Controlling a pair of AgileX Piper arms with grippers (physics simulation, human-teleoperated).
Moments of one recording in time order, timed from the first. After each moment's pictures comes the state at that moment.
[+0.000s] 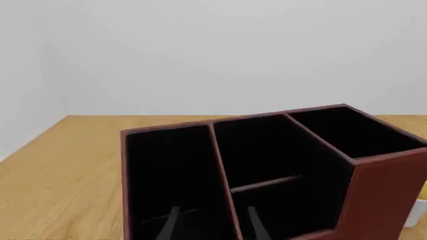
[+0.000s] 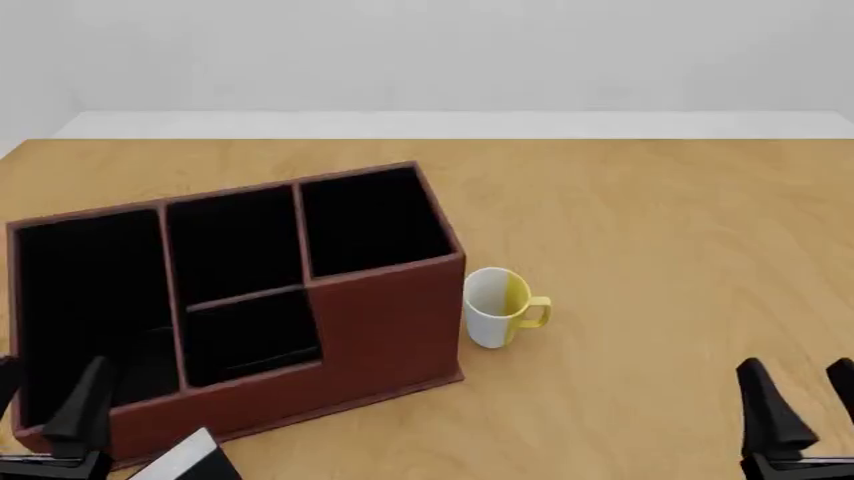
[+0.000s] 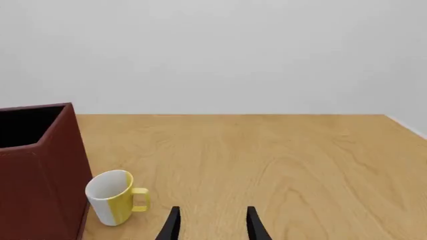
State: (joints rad) left arm 0.00 0.02 0.00 -0.02 0.00; right arm 0.00 0.00 0.00 0.00 0.00
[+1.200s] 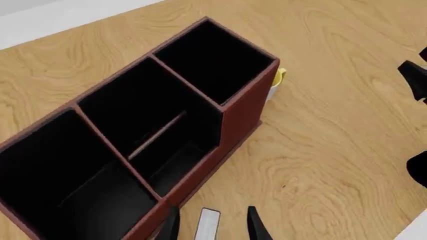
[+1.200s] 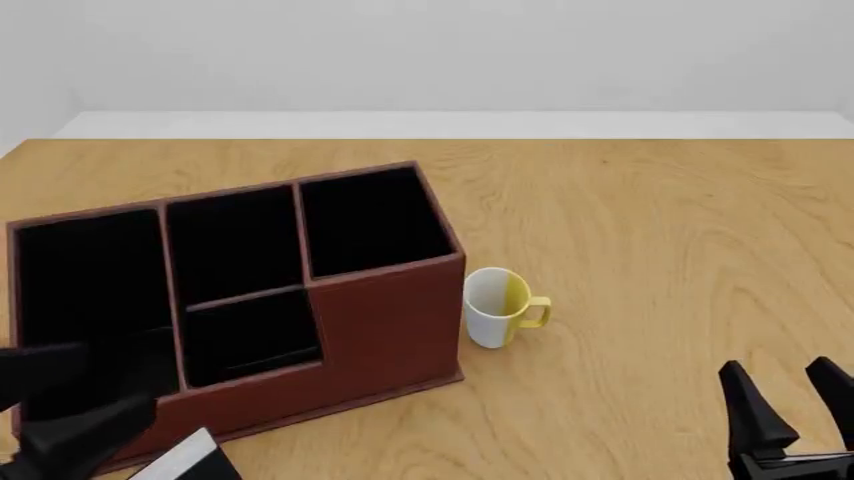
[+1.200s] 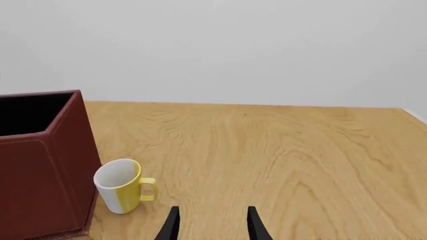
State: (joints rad) left arm -0.56 0.38 -0.70 0.91 -0.03; right arm 0.05 0.06 0.00 -0.01 -0.01
